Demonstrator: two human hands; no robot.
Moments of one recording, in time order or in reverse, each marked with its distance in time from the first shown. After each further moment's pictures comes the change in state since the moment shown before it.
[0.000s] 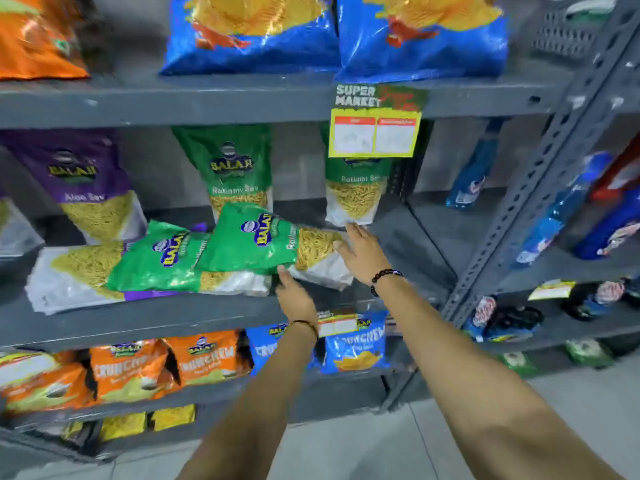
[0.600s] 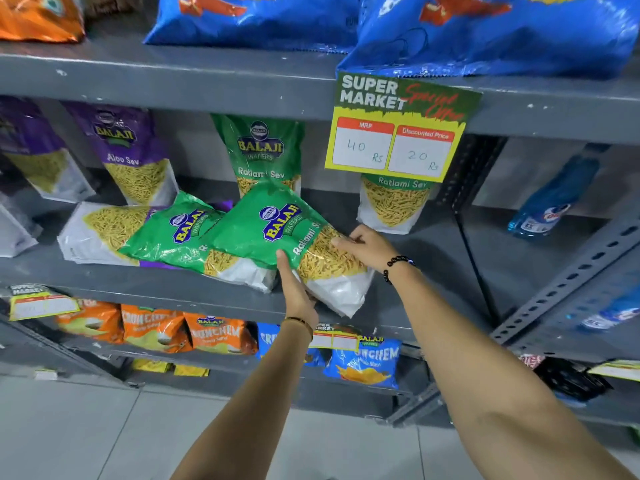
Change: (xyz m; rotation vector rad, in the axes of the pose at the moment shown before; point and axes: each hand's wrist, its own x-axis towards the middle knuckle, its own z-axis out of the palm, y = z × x) left_hand 0.020 0.001 0.032 -0.302 -0.093 0.049; right_hand 0.077 0.024 0.000 0.348 -0.269 -0.002
